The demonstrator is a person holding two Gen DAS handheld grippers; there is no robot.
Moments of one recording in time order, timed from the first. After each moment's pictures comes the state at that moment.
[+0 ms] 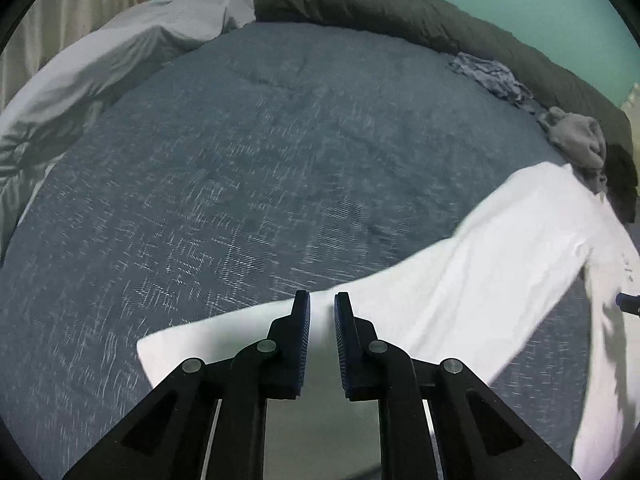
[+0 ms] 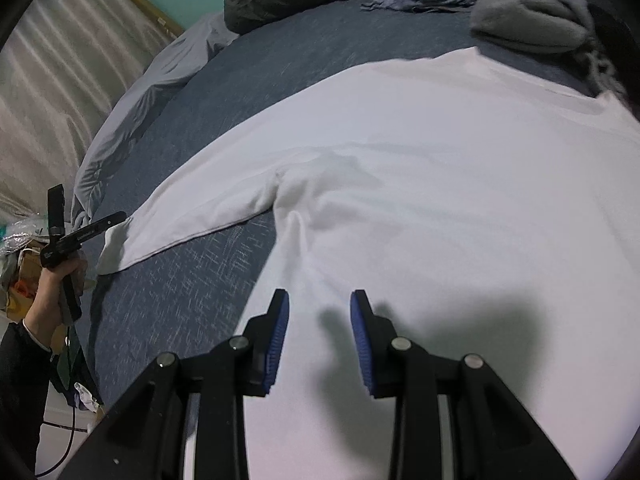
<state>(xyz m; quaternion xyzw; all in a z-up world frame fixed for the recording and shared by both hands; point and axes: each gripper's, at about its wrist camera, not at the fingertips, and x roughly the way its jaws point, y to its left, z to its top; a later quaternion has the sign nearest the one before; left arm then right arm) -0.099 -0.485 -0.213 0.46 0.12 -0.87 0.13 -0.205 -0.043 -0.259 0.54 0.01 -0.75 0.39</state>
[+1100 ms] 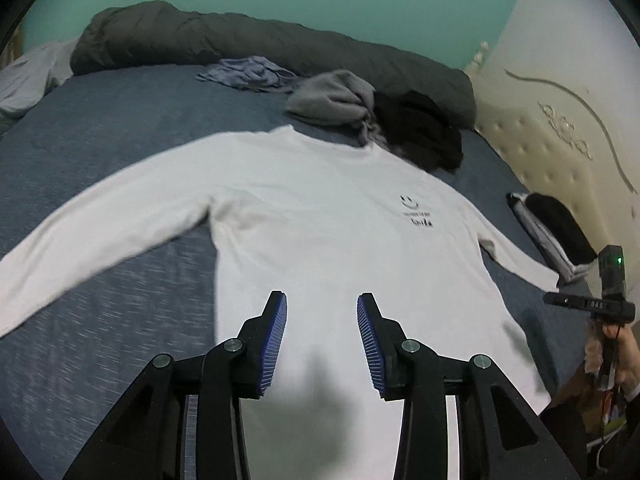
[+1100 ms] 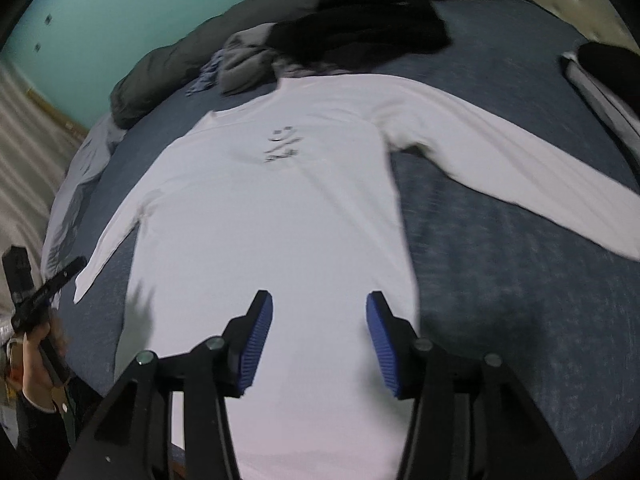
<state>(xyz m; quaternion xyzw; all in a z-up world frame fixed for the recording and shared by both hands) -0.104 -0.129 -0.156 0.42 0.13 -0.89 -0.10 -0.129 0.330 -0.201 0.54 -0.10 -0.82 0.19</state>
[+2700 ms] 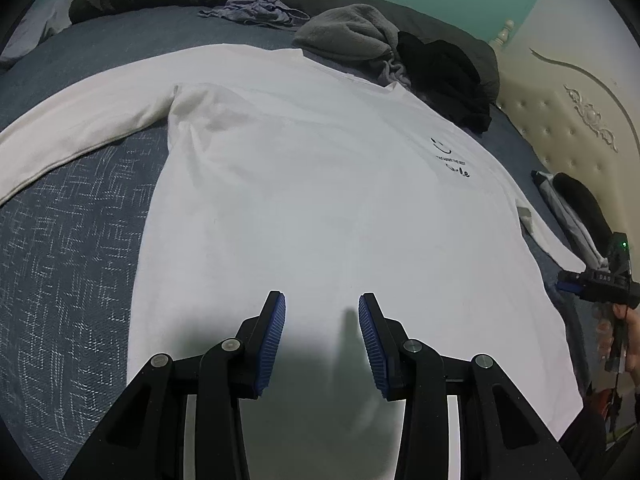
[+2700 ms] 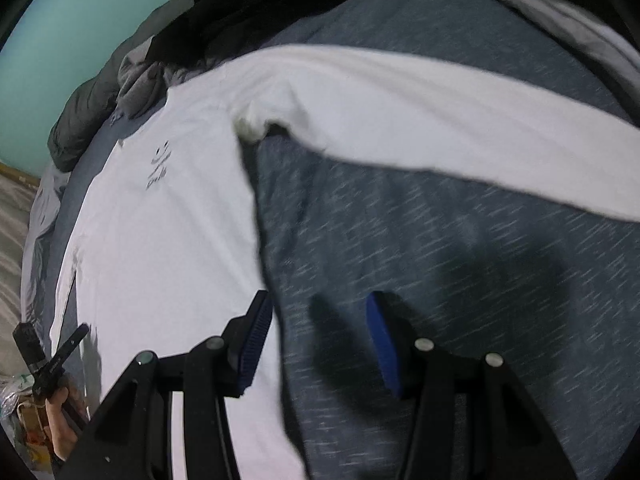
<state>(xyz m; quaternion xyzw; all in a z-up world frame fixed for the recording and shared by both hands) -0.136 -0.101 -0.262 0.46 0.15 -0.87 -0.08 -0.188 0.408 -0.272 0.57 -0.15 -0.80 0.10</state>
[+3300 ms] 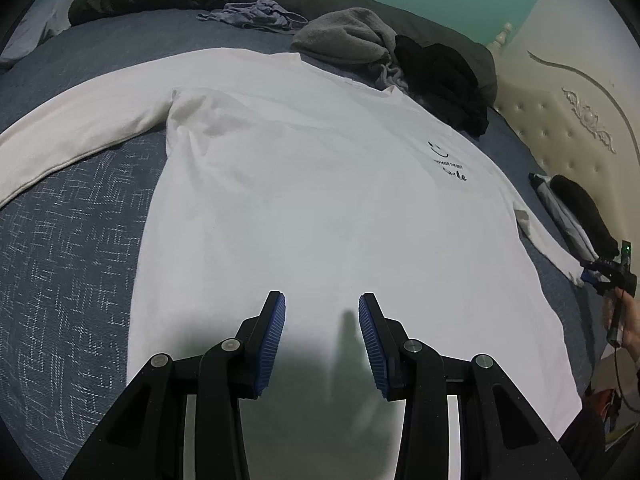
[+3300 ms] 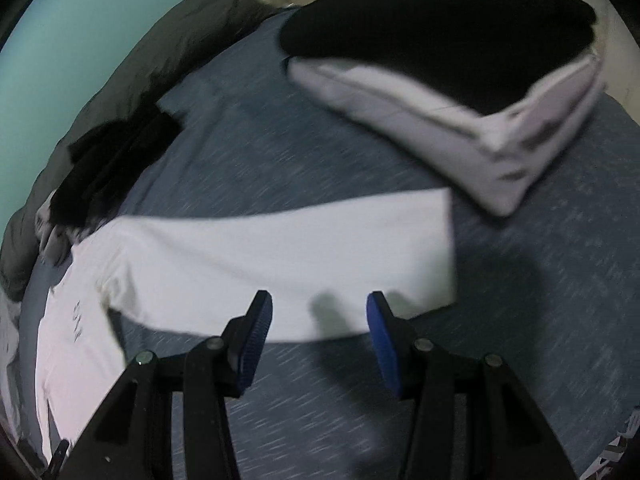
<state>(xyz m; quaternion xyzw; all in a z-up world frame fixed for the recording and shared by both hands) -0.138 -0.100 -0.259 0.45 0.16 -0.87 -0.08 -0.198 0.589 -0.248 0.47 -0.21 -0.85 -0.10</state>
